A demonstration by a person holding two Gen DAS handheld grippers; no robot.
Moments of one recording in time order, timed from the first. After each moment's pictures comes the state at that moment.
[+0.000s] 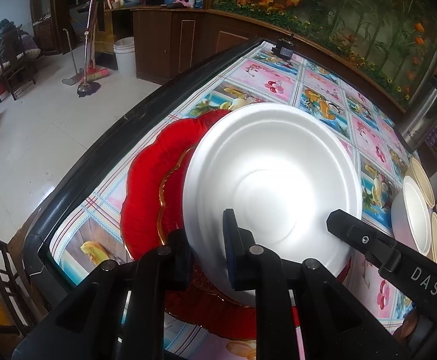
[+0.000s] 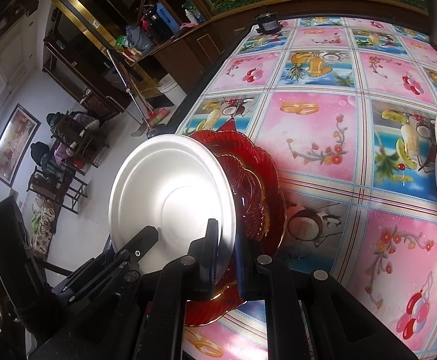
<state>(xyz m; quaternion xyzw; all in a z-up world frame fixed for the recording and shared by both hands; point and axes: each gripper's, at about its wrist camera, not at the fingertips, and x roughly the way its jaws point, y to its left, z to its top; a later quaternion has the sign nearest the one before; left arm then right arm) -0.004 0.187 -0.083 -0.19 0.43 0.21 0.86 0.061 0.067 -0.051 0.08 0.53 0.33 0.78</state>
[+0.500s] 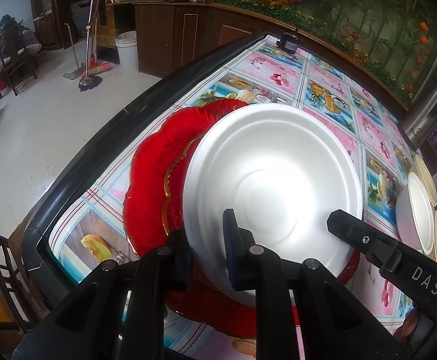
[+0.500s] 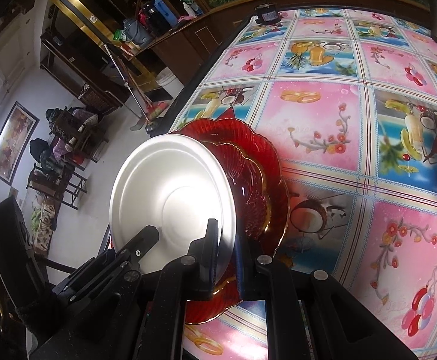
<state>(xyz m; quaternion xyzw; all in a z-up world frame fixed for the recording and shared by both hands) -0.004 0.190 -0.090 -0.19 0.44 0.21 0.85 0.061 0.071 -0.059 0.07 0.54 0.33 0.77</state>
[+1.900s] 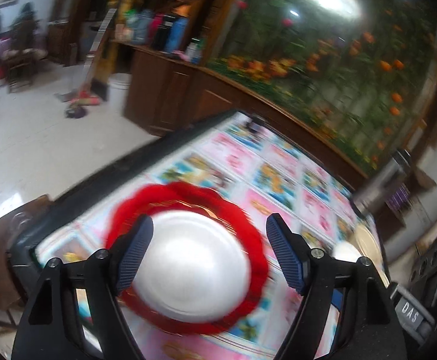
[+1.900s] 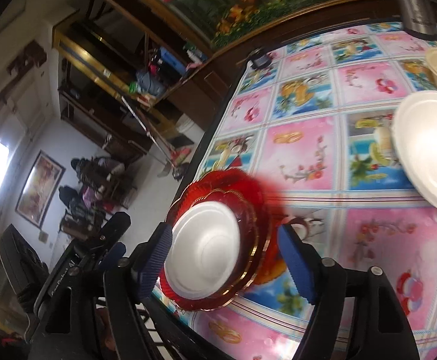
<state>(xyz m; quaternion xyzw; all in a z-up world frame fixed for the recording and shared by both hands) -0.026 0.166 -0.022 -0.26 0.27 0.17 0.91 0.053 -0.017 -0.013 0.22 0.47 0.33 0.79</state>
